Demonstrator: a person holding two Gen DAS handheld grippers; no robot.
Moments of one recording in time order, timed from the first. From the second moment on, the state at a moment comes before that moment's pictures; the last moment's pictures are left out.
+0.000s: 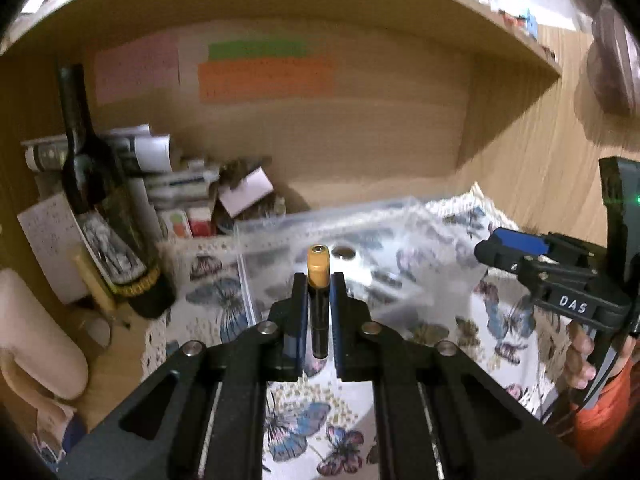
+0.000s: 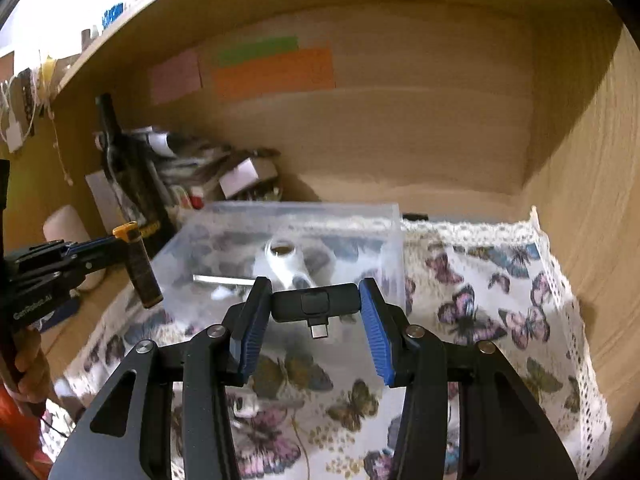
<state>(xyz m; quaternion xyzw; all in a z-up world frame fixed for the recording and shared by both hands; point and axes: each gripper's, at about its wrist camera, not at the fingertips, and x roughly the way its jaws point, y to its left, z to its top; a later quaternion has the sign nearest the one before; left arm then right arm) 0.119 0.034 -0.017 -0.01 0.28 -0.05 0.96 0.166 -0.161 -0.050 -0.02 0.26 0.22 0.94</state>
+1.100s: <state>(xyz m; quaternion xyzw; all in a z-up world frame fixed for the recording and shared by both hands) 0.186 0.053 -0.058 -0.02 0.34 -0.03 0.94 0.231 -0.120 -0.084 -0.01 0.33 0.24 0.91</state>
